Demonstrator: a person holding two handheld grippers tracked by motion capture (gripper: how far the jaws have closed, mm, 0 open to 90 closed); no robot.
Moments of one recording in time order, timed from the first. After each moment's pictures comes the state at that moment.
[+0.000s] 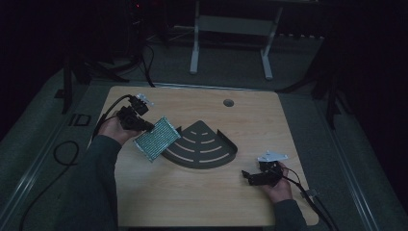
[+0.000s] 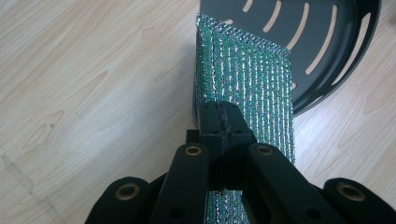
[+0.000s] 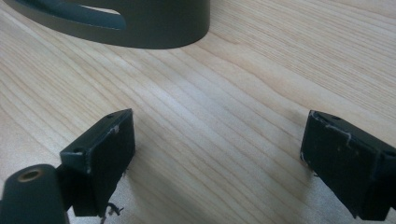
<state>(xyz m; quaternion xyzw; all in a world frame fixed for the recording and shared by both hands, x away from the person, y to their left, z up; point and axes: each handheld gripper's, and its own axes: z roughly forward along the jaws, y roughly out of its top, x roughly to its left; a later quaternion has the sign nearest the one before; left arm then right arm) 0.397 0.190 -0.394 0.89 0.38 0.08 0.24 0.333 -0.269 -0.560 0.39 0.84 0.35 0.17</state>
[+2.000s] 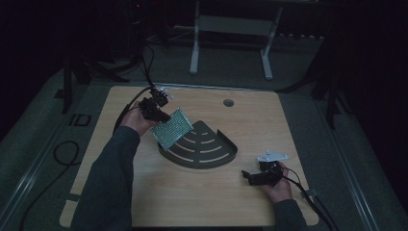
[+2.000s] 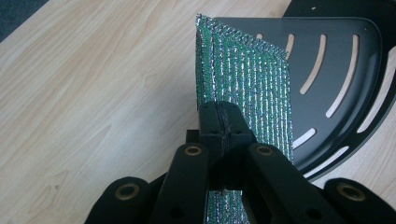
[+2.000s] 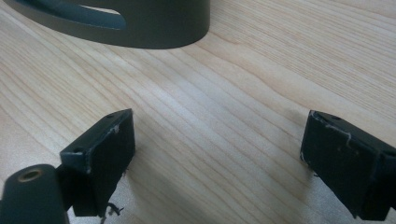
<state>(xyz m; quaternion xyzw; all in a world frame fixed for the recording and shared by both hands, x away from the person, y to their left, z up) 0.441 0.142 -0.401 0.90 0.35 0.11 0.23 0.333 -0.269 -0.560 0.39 0.83 0.35 0.17</state>
